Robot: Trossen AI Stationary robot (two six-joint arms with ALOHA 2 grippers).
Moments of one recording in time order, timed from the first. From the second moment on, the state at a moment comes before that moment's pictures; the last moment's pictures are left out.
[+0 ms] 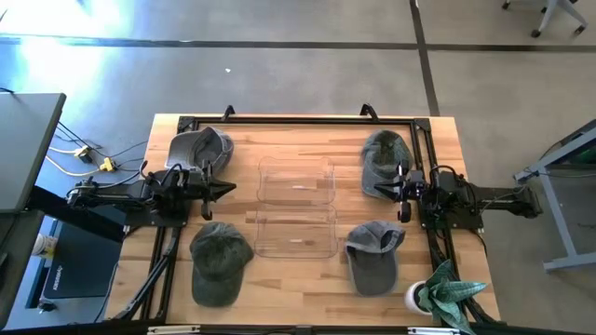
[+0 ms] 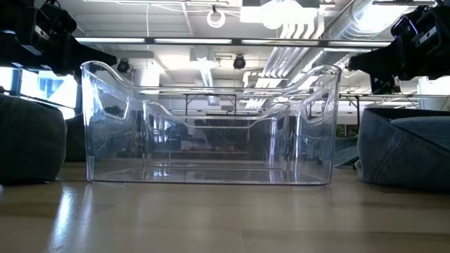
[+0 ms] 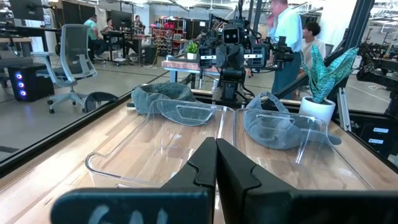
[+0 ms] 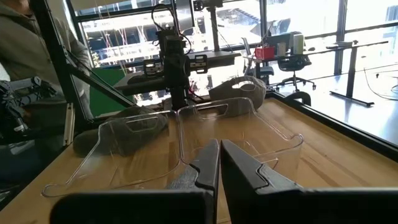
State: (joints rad) left arm -0.03 0.01 0.02 0.02 -0.17 -0.07; right arm -0.03 0.01 0.01 0.03 0.09 0.16
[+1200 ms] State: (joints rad) left arm -0.03 0.64 0.70 -0.22 -0.74 -0.30; right arm -0.03 0.01 0.01 0.03 0.09 0.16
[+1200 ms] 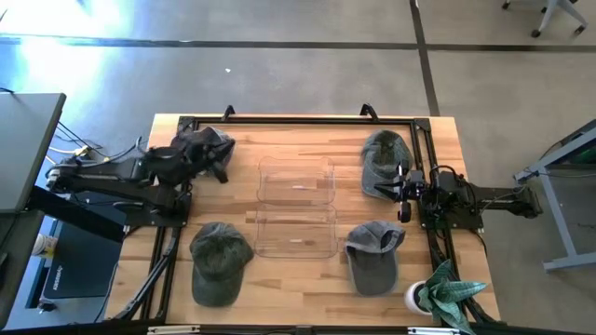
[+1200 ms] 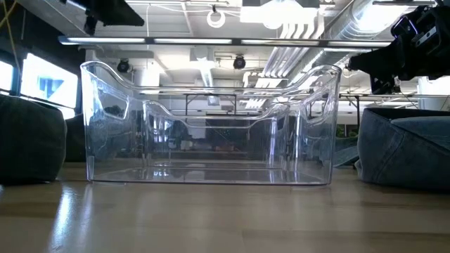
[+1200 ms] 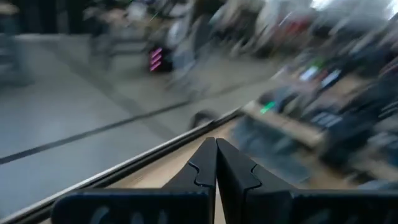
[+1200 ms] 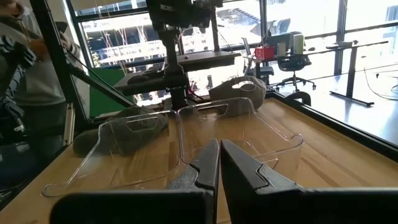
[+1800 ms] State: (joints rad) left arm 0.29 1.29 1.26 -1.54 -0.28 -0.94; right arm -0.03 0.01 0.01 0.04 0.09 0.16
